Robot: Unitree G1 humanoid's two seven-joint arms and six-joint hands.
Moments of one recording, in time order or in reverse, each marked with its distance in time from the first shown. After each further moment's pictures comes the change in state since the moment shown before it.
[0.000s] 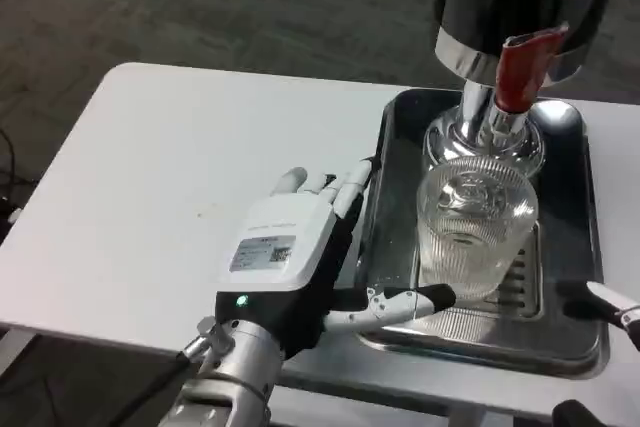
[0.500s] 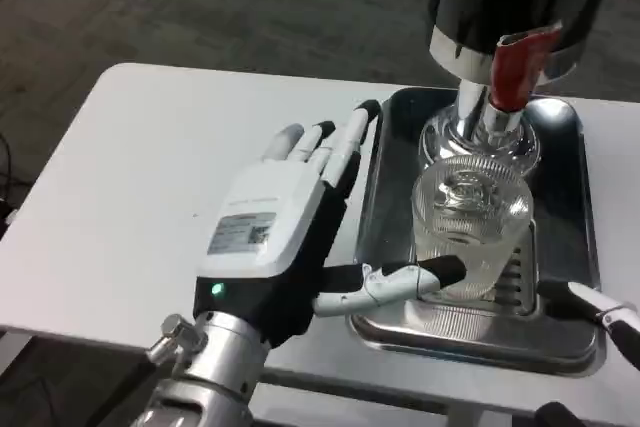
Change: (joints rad) left arm 0.089 0.011 0.073 -0.247 -0.037 -0.044 -0.023; right arm -0.009 0.004 0.037 -0.010 -0.015 0.004 0.000
